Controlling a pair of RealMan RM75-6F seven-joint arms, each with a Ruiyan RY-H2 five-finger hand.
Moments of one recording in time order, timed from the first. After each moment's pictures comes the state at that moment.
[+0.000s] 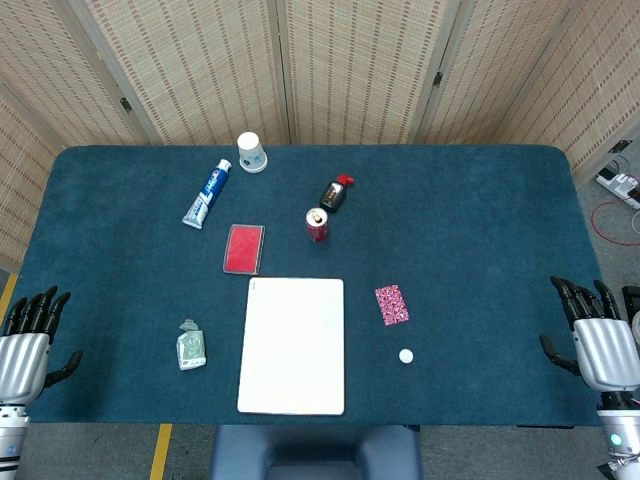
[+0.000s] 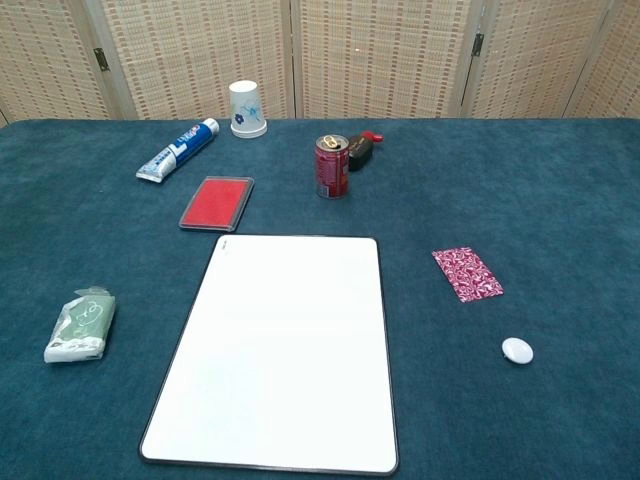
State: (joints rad) left arm -0.12 -1.15 -0.06 -1.62 1.44 1.46 0.19; right arm 0.08 -1.09 0.07 -1.64 -1.47 1.46 -0.11
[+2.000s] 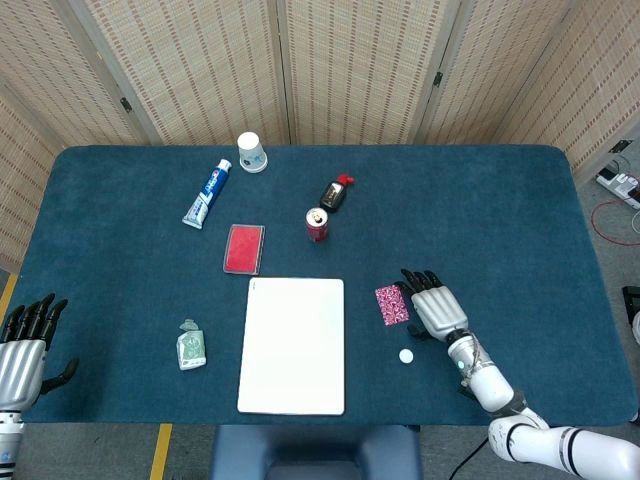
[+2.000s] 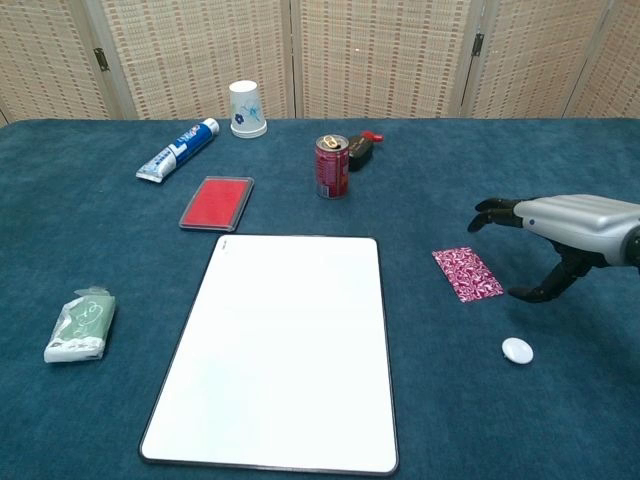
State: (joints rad) left arm -0.10 -1.14 -0.04 -1.60 1.44 1.45 0.16; right arm 0.56 -1.48 0.14 -1.50 -1.09 0.85 -0.46
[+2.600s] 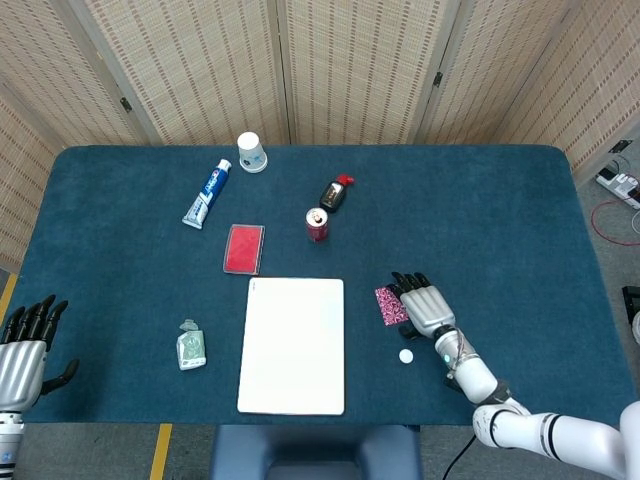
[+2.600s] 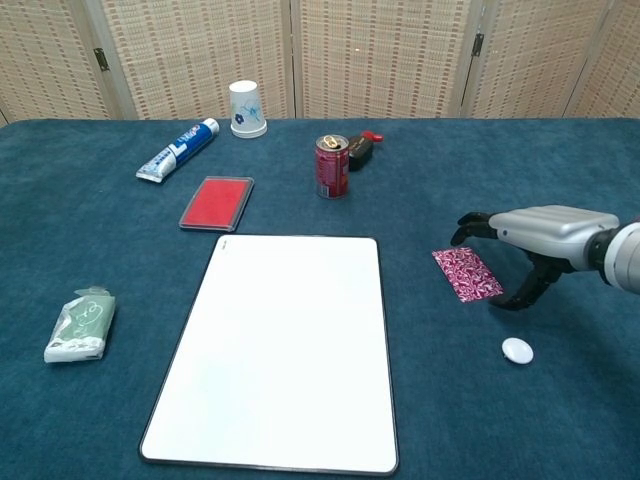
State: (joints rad) left arm -0.10 -1.15 -0.04 -1.60 1.44 1.44 0.16; right arm 0.65 -1.52 0.12 -1.47 -0.95 0.81 -0.52
